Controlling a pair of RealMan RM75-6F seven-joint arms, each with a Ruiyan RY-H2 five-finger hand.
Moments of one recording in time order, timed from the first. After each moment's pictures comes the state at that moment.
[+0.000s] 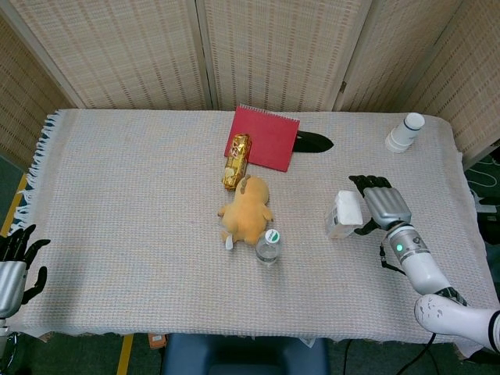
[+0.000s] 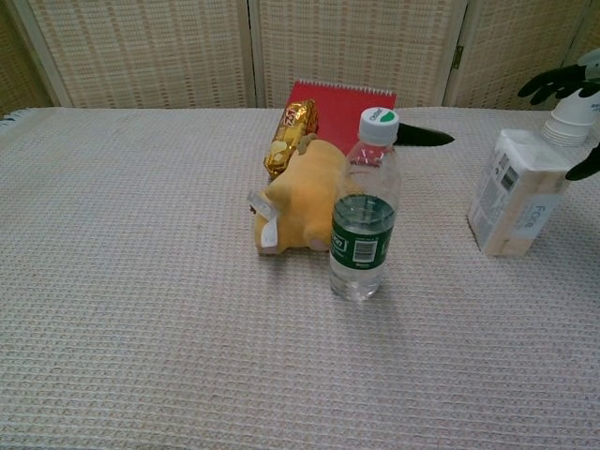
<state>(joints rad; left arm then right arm) -0.10 -1.12 -0.06 -1.57 1.47 1.48 0.09 0.78 -1.03 0.13 -1.81 -0.61 0.86 -0.40</state>
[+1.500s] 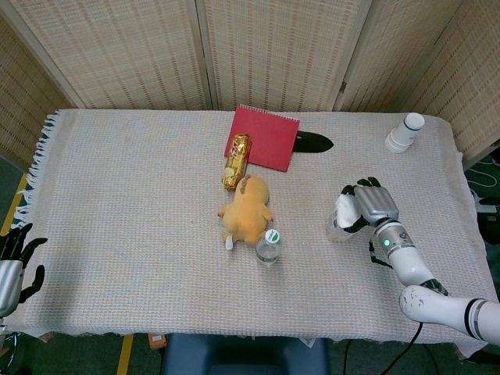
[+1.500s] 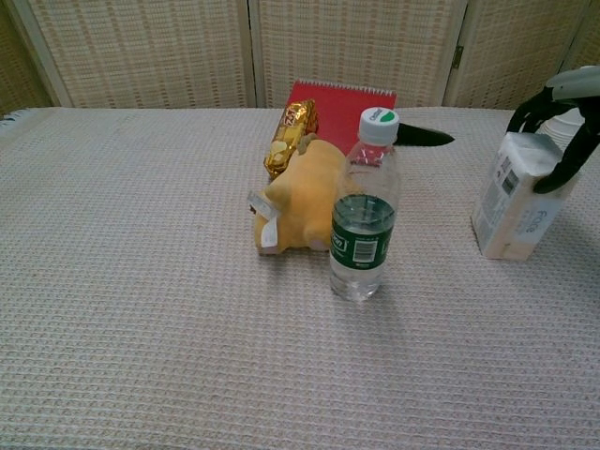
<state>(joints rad) -0.10 -1.12 -0.07 -1.55 1.46 1.49 0.07 0.83 -1.13 0.11 -1.70 -0.59 0.87 -0.36</state>
